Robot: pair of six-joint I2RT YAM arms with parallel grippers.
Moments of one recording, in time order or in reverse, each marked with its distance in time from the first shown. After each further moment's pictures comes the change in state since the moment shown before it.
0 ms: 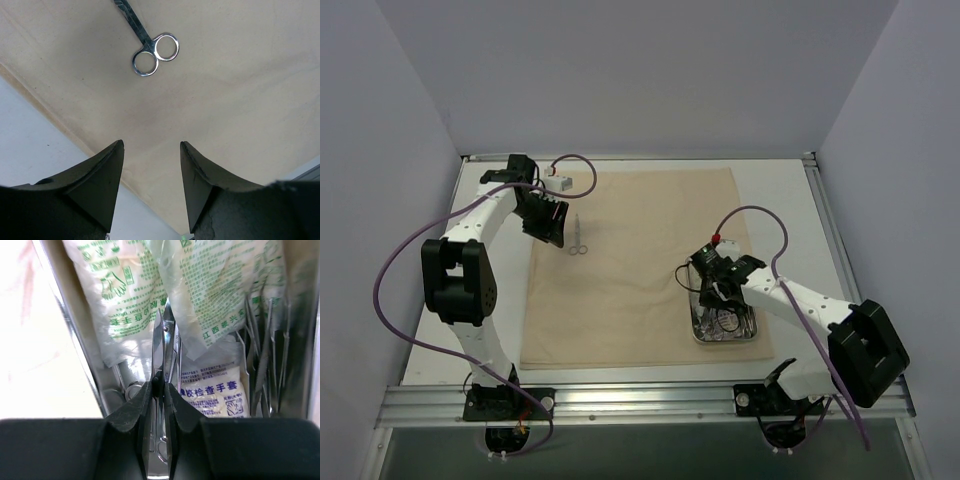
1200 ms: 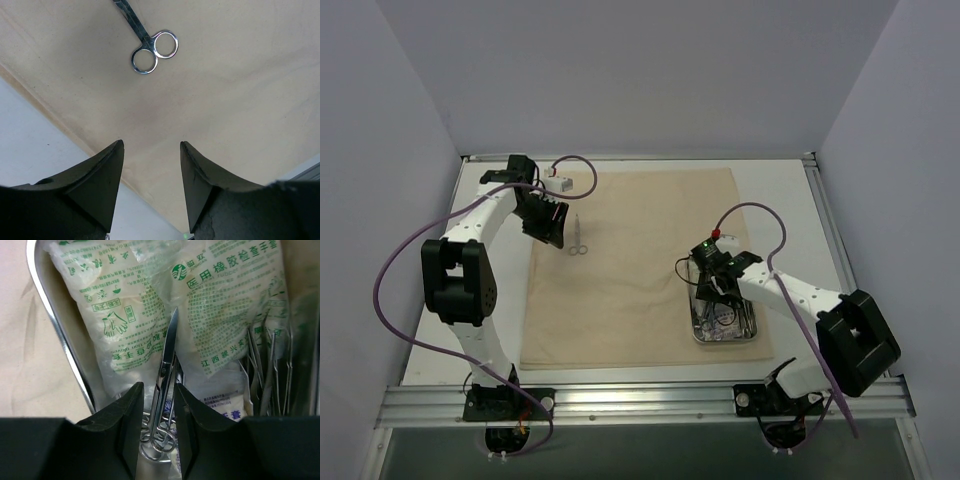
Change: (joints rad) left arm 0.000 0.000 0.000 -0.010 0.001 0.015; right arm -0.046 0.032 0.015 0.071 0.014 -0.030
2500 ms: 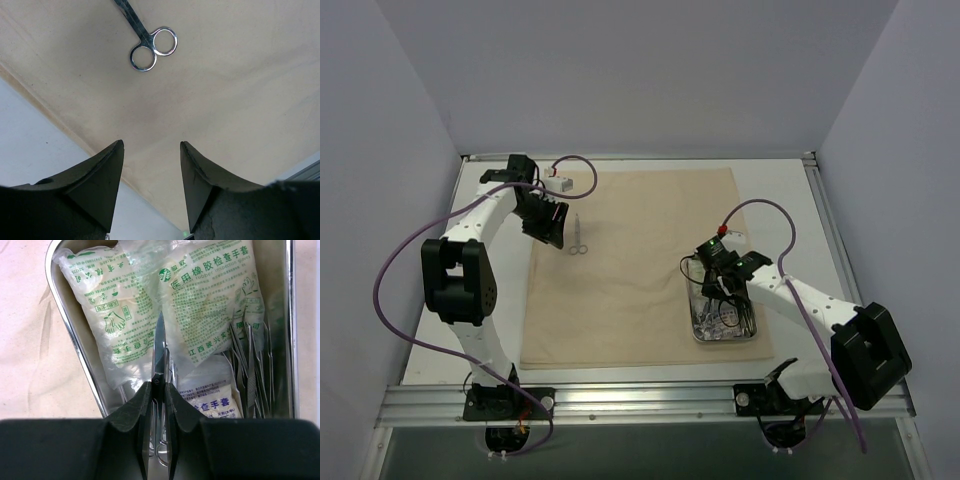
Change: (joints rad) left arm 0.000 0.000 0.002 -0.010 0.000 0.003; right arm -0.001 -0.066 0.004 -0.029 0.019 0.019
